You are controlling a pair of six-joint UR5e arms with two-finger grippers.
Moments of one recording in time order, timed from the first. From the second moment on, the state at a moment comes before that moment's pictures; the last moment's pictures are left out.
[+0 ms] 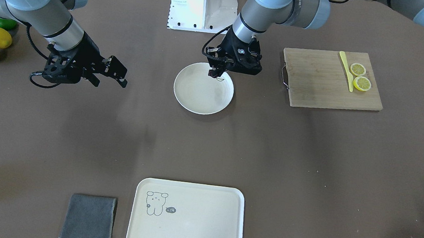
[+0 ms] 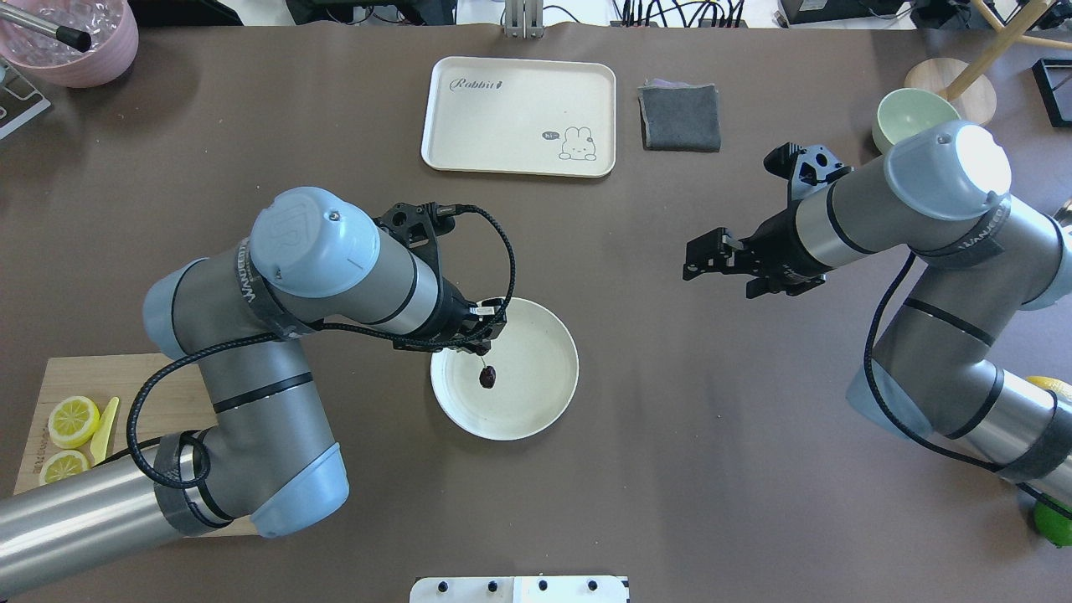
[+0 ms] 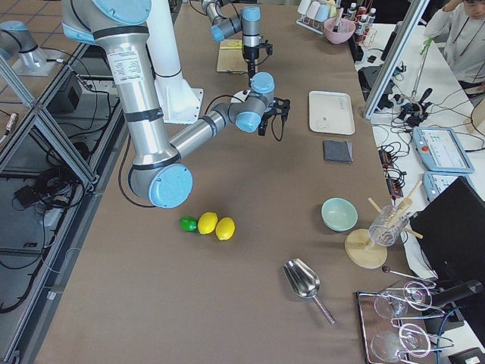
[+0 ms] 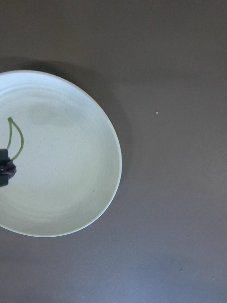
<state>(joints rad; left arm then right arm) -0.50 -2.18 -1.79 -1.81 -1.95 -1.46 0.76 -1.32 1.83 -1.09 2.13 1.31</state>
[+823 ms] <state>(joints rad) -0.70 -2.06 -1.78 -1.82 -2.03 -1.27 0.89 -1.43 1.82 -1.10 2.19 1.05</state>
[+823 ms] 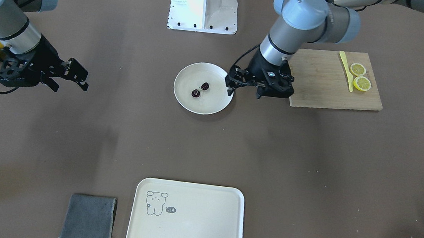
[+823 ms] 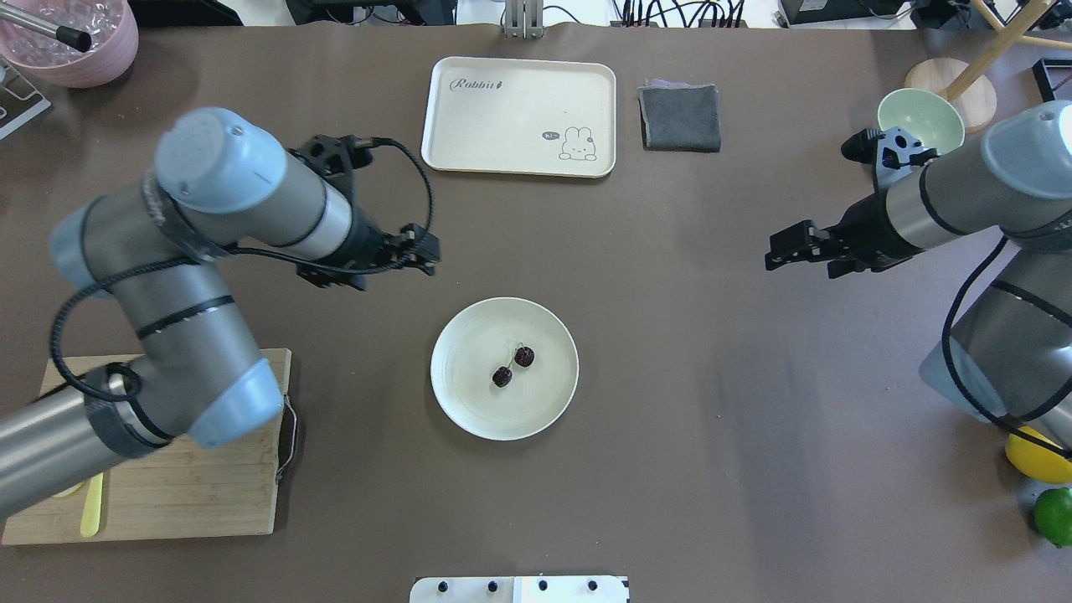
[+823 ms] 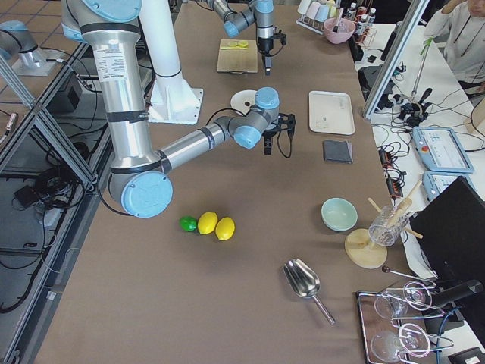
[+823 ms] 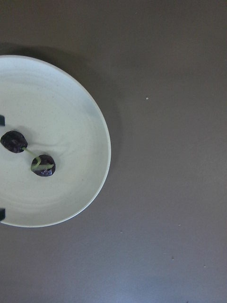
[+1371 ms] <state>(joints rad) -1.13 -1.69 -1.78 -1.82 -2.23 -0.50 1.11 -1.50 1.81 -1.25 2.26 0.64</state>
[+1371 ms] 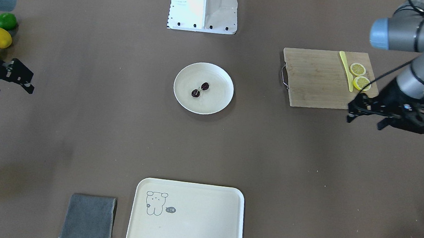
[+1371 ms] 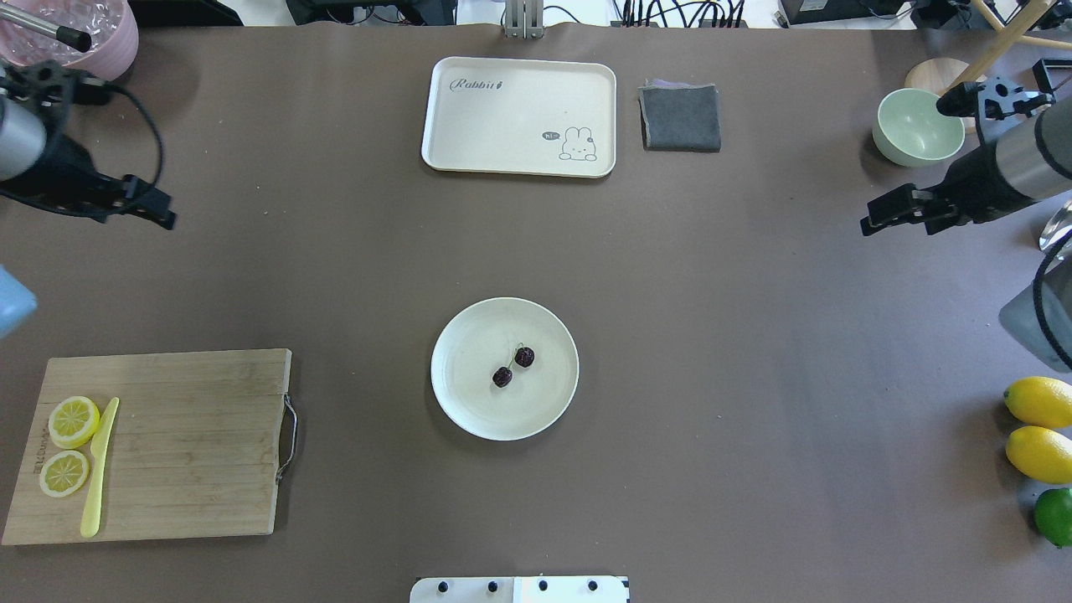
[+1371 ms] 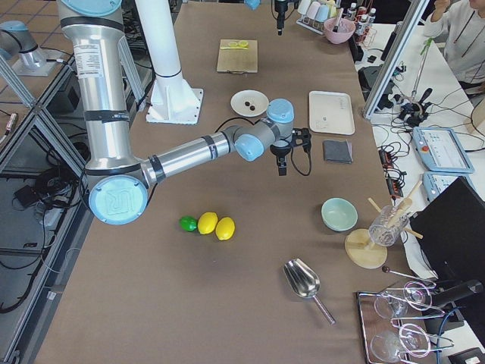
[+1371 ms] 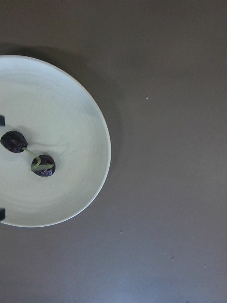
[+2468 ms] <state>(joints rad) -1.66 -1.63 -1.55 -1.57 -2.44 0.19 1.39 -1.70 1.76 -1.29 2.35 0.19</state>
